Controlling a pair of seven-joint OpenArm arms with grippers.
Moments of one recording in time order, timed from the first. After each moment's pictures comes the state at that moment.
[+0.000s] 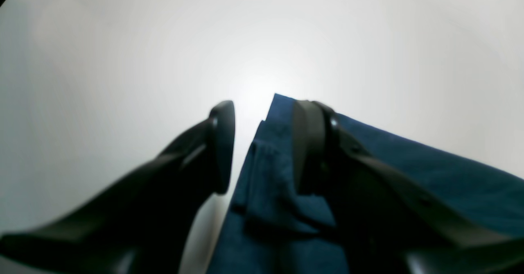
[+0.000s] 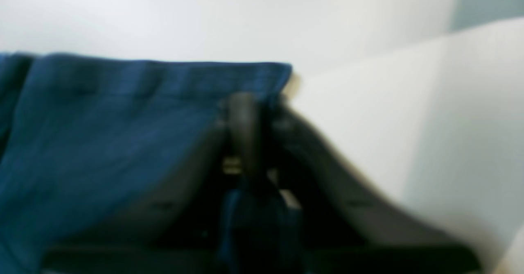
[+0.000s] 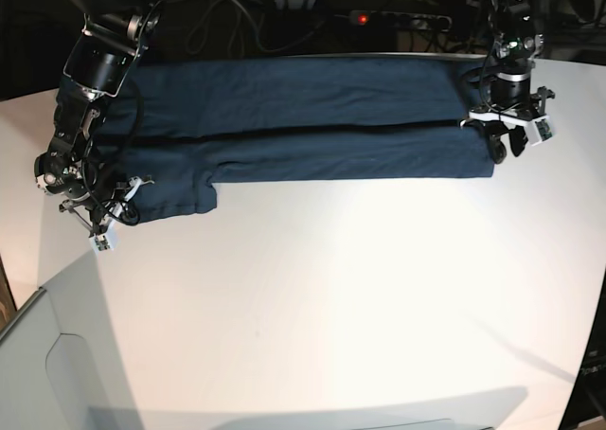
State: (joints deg) left arm 27.9 -10.1 -23.7 99.7 -24.0 -5.3 12.7; right arm 8.9 8.3 27.7 74.0 -1.9 44.4 -47.4
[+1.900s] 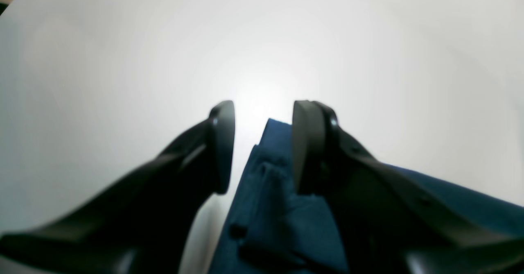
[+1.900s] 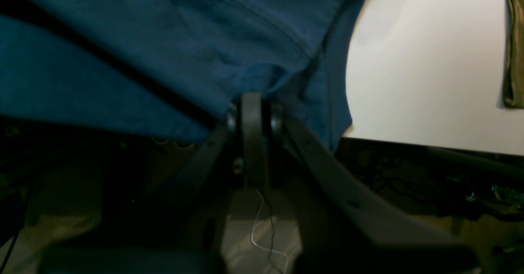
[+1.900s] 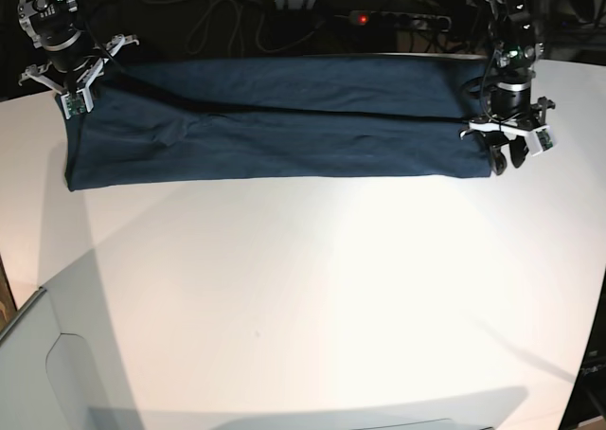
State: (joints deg) left arm 25.6 -10.2 -23.5 99.4 -24.0 -5.3 12.8; right arm -32.6 -2.3 40.4 123.1 4.0 46.5 -49.7
